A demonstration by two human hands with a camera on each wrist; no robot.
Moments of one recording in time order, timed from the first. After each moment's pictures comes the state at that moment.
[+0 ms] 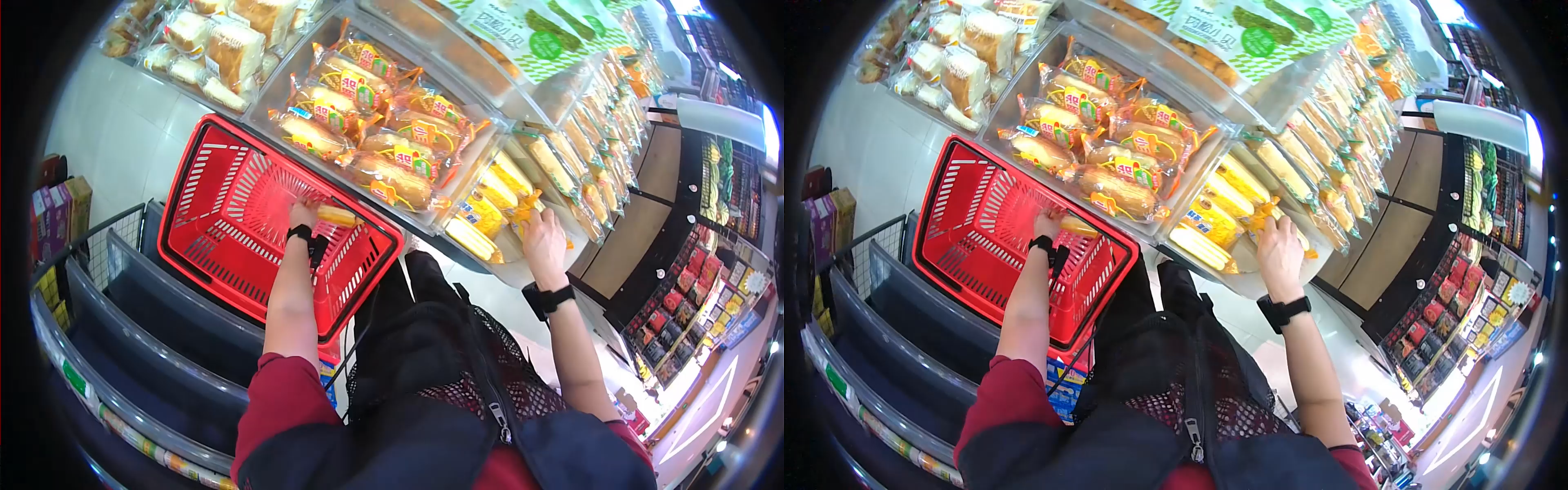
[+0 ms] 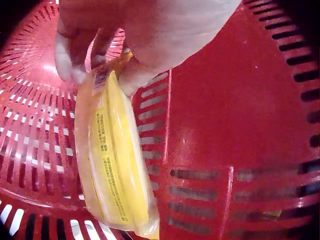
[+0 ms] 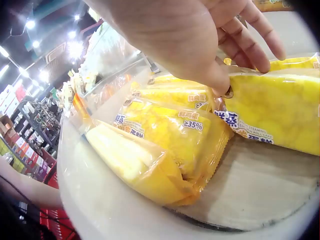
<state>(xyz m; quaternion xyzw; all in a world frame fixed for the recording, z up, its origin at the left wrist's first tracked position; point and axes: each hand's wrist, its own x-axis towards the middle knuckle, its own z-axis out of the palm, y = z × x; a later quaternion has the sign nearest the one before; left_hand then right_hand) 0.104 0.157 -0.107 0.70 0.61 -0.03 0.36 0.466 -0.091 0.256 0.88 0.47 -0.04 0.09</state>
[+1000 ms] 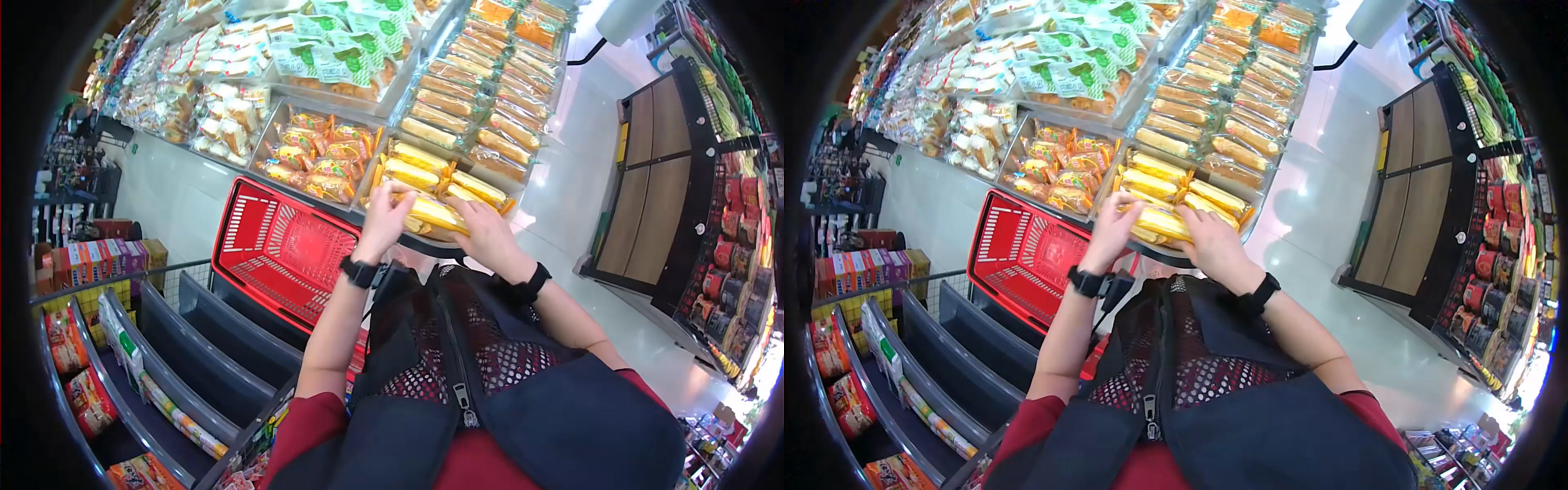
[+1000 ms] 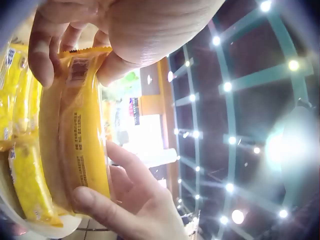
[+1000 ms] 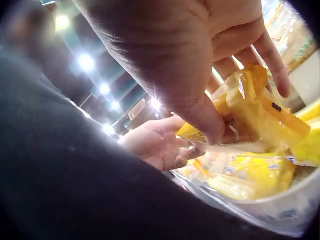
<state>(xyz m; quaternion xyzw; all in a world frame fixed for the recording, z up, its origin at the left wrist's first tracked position) 0.350 -0.056 0.358 0.66 0.38 0.17 0.63 0.485 -0.218 0.401 0.76 0.57 -0.13 -0.28</state>
